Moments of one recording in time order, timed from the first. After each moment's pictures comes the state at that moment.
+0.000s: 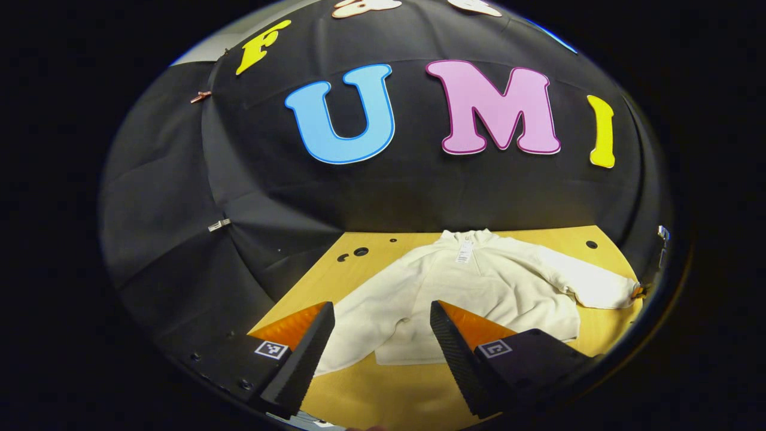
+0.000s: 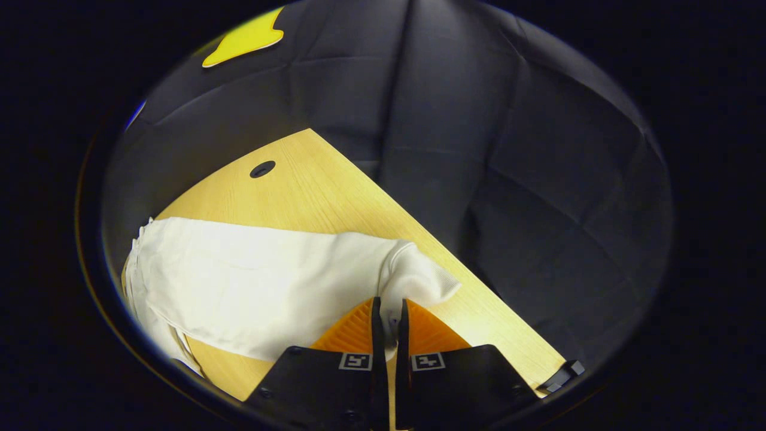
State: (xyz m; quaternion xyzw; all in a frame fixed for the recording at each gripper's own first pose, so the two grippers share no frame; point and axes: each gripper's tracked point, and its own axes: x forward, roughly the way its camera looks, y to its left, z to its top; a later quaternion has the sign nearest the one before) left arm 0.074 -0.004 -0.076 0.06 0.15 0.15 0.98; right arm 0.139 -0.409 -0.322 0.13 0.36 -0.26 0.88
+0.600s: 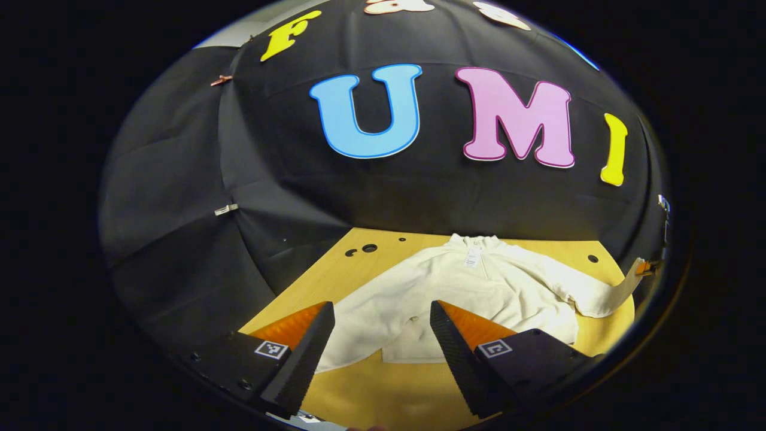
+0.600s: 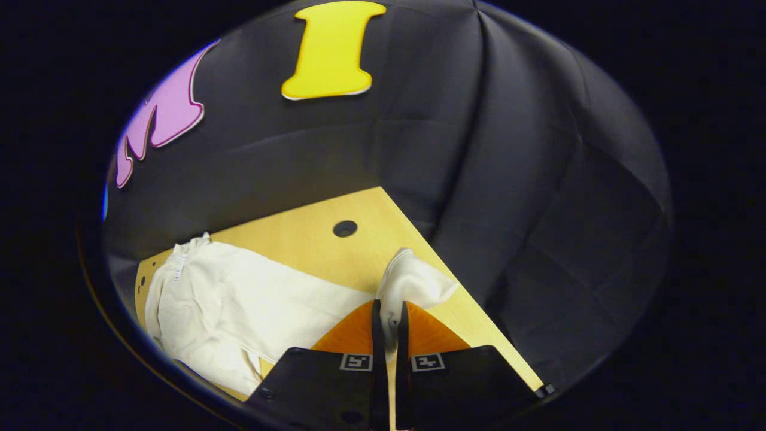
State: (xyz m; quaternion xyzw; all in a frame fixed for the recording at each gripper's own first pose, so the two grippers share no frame) left arm 0.059 0.030 -0.079 0.01 0.13 0.16 0.98; right arm 0.206 -0.330 -0.166 0.07 0.27 -0.16 0.95
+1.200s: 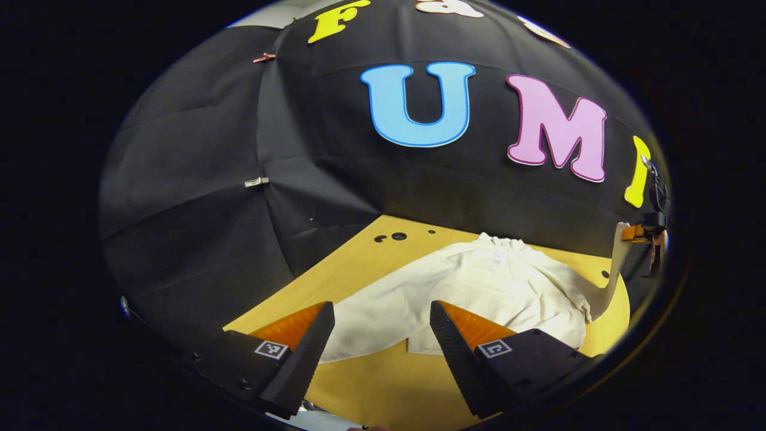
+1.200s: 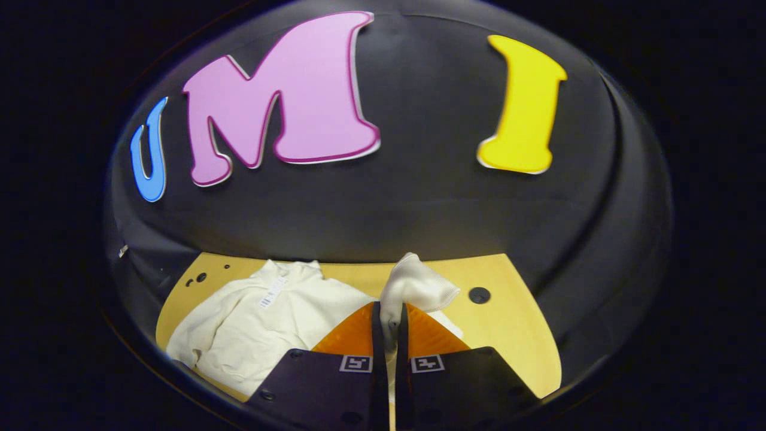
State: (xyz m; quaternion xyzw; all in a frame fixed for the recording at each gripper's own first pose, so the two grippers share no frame) left arm 0.030 0.084 -0.103 -0.05 0.14 0.22 0.96; right arm 0.309 -0.099 -0.075 0.02 0.21 0.03 0.98
